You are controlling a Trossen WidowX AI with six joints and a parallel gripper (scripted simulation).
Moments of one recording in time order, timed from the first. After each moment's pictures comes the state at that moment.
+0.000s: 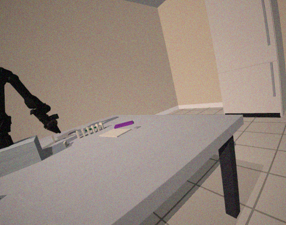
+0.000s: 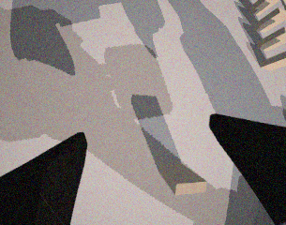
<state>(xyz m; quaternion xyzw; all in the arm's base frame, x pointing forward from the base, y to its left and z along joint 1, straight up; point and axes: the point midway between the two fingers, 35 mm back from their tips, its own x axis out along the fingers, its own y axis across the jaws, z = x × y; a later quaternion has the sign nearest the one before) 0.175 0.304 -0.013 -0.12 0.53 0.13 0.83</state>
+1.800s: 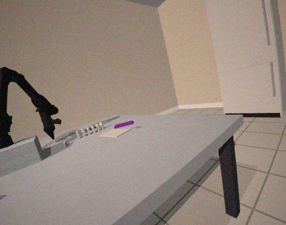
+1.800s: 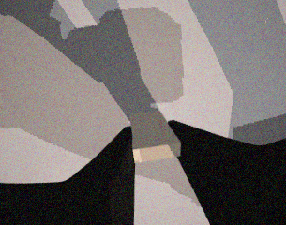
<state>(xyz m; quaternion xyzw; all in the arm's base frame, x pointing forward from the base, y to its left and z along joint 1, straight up) 0.154 0.266 -0.034 -0.06 0.70 0.07 0.71</state>
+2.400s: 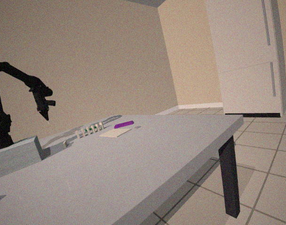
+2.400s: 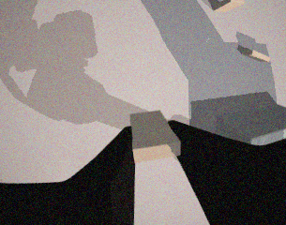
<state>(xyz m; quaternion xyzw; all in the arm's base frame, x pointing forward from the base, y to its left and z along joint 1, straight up) 0.156 0.269 0.094 -0.05 0.69 0.08 0.72</state>
